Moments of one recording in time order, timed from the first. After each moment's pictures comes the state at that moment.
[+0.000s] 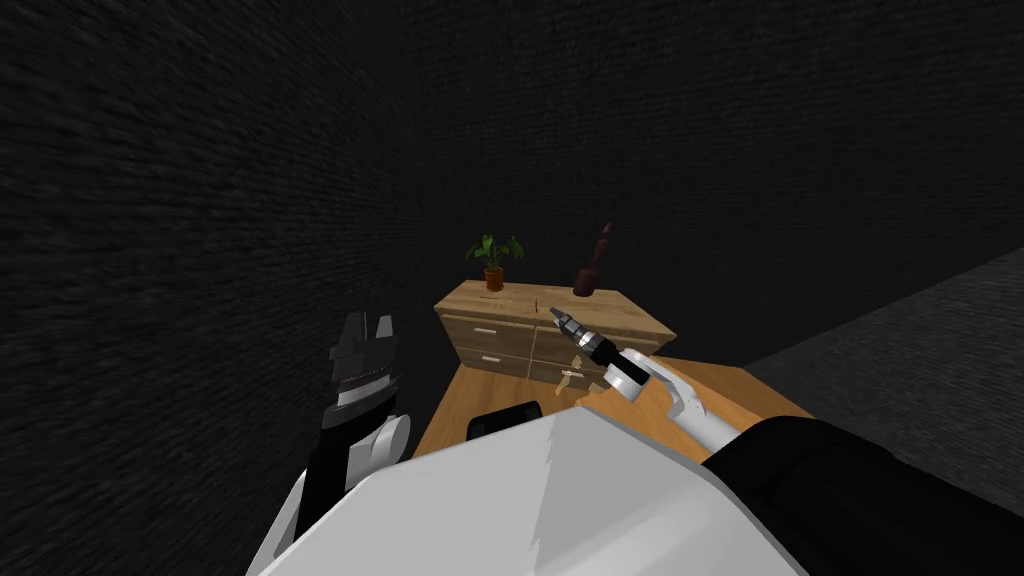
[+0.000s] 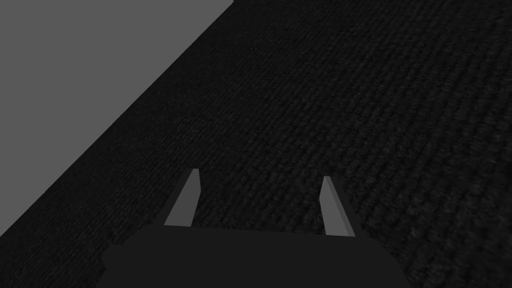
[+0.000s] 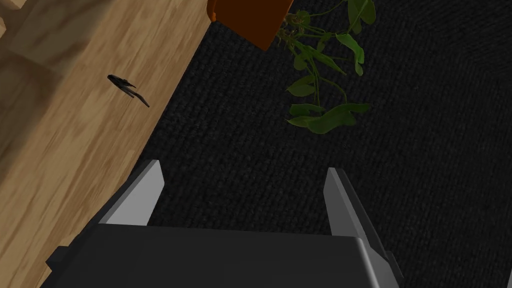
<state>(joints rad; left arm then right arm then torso) 0.48 0.03 0.06 -2.24 0.02 -0.55 -0.04 0.49 -0.86 0.05 -2.17 -0.09 -0.04 -0.20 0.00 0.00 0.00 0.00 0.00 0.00</state>
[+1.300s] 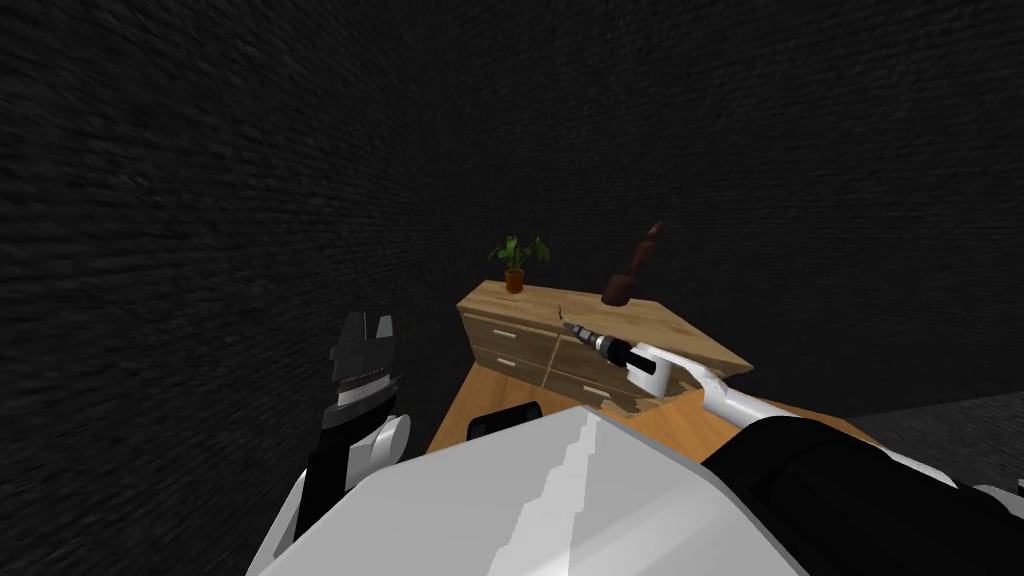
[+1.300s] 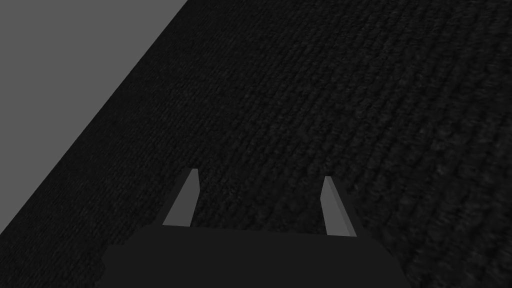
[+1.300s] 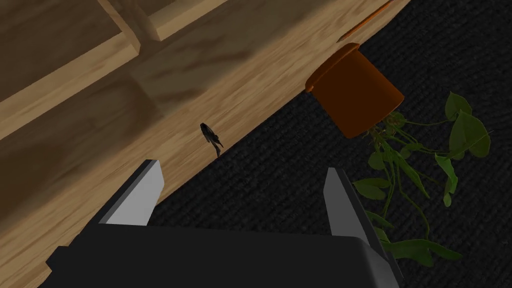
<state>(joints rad) 0.48 0.03 0.06 -2.24 0.02 -0.55 -0.04 0.53 -1.20 0.10 -2.00 -0.13 0.11 -0.20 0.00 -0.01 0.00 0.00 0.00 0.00</state>
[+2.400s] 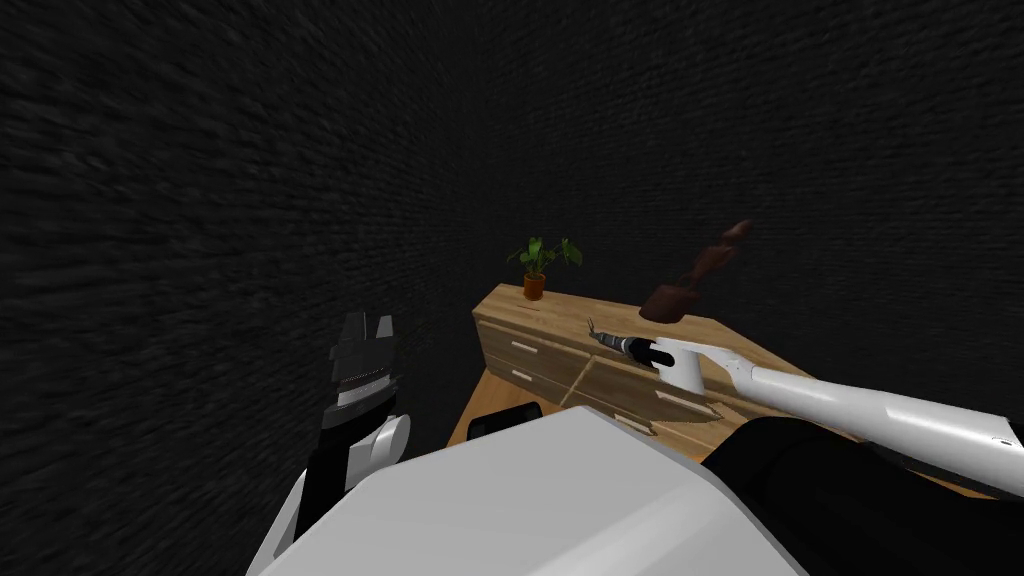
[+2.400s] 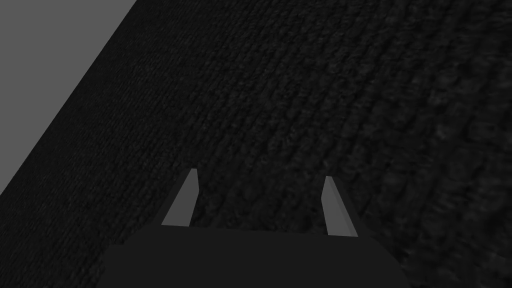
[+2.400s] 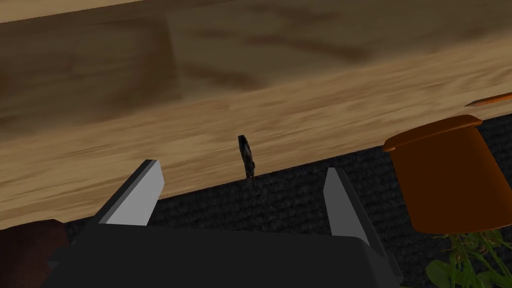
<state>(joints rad) 0.48 0.03 0.06 -2.24 0.02 -0.55 -0.04 0.62 -1.51 0.15 -1.83 -0.19 0.23 -0.19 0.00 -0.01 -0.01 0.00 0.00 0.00</state>
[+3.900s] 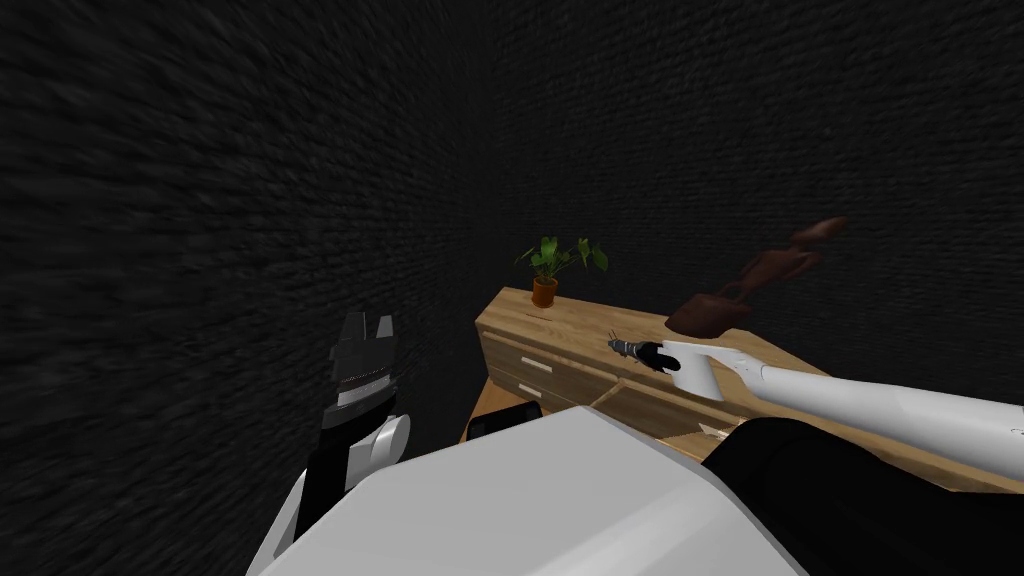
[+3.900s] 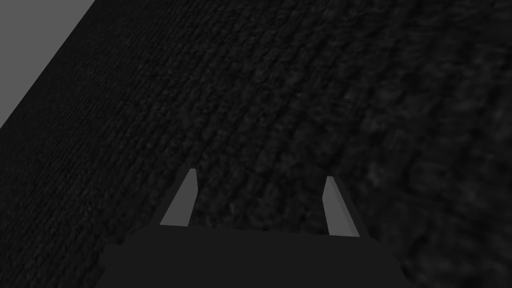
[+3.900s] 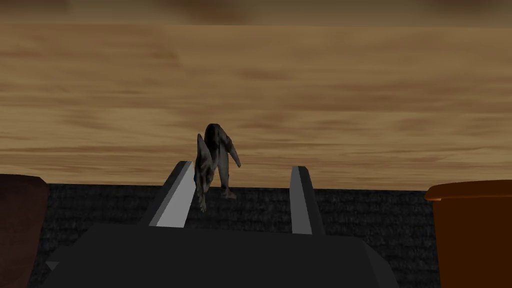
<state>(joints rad) 0.48 0.03 0.06 -2.24 0.02 -0.55 -0.04 0.68 -1.59 0.18 -1.80 -0.16 0.37 -0.16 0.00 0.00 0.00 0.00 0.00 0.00</state>
